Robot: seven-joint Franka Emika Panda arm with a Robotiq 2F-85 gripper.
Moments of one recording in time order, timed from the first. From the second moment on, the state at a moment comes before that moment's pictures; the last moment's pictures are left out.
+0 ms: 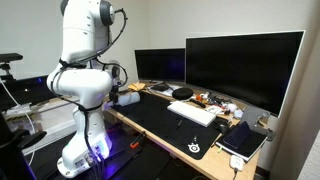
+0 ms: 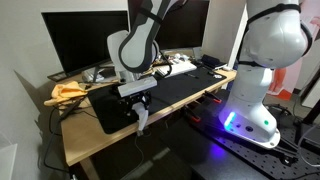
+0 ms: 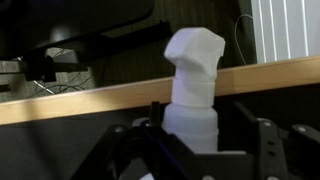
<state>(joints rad) 0.46 0.29 0.25 -2.45 0.08 2.55 0.91</state>
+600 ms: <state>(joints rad) 0.52 0.20 0.29 -2.57 0.01 2.62 1.05</state>
